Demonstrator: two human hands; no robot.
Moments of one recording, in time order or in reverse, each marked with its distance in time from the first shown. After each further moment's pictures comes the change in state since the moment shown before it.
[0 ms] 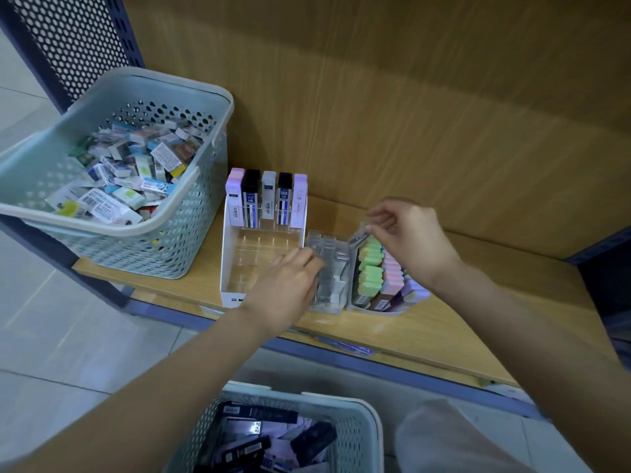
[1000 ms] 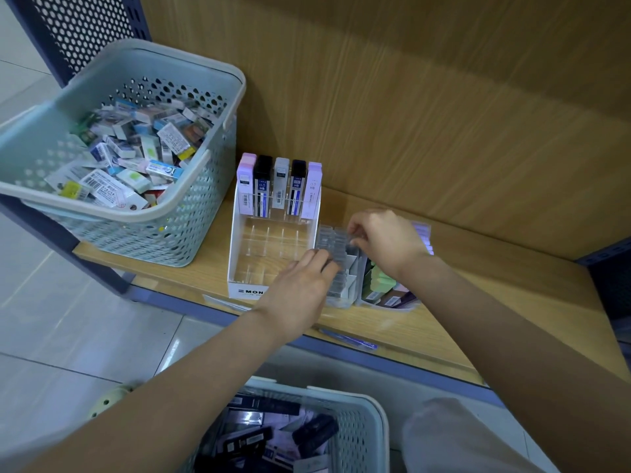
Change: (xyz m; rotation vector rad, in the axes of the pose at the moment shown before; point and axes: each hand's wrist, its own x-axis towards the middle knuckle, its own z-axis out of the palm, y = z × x) left_hand -0.004 -0.002 0.020 0.045 -0.011 0.070; right_hand 0.022 -0.001 0.049 -0.373 -0.298 -0.073
